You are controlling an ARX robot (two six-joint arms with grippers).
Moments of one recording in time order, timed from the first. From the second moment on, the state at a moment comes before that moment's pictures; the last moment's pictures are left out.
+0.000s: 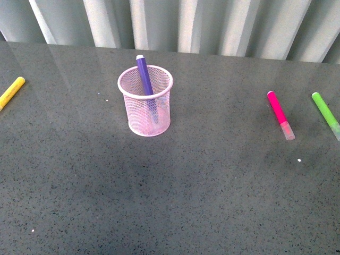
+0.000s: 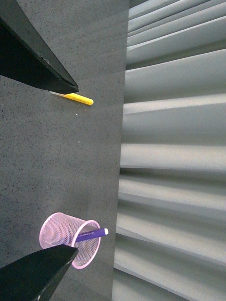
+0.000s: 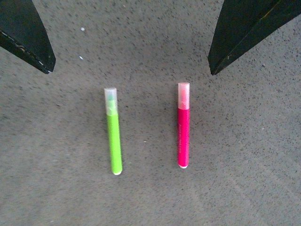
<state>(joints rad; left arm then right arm) 0.00 0.00 0.01 0.00 0.00 0.00 -0.11 1.43 0.61 0.12 -0.12 0.01</state>
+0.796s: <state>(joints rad) 0.00 0.00 0.01 0.00 0.00 0.00 0.03 2.04 1.10 0.14 -0.05 0.02</state>
